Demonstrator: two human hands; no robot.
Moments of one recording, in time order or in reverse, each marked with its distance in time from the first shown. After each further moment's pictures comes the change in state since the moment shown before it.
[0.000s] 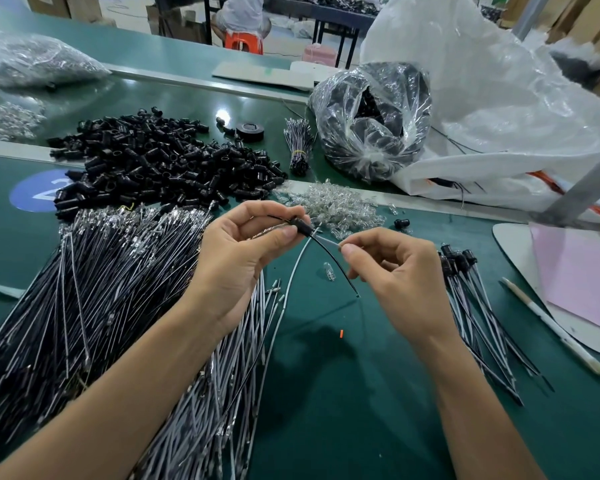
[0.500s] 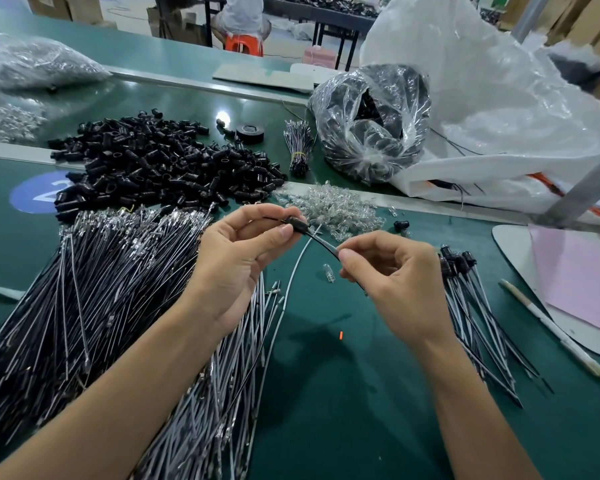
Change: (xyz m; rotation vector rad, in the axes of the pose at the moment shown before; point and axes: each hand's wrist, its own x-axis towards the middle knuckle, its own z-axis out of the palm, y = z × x) left_hand -0.001 0.002 0.000 -0.069 0.039 -0.043; right_hand -0.002 0.001 0.001 -0.032 0.020 -0.026
